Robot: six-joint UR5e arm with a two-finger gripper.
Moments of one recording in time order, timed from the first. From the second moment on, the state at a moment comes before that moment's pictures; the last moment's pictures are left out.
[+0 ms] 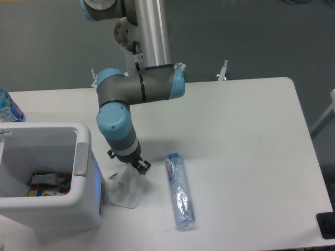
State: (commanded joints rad) arm 2.18 -2.02 -1.80 -0.87 1.65 0.84
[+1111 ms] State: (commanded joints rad) arm 2.30 -1.90 -1.65 -0.87 1.48 0.69
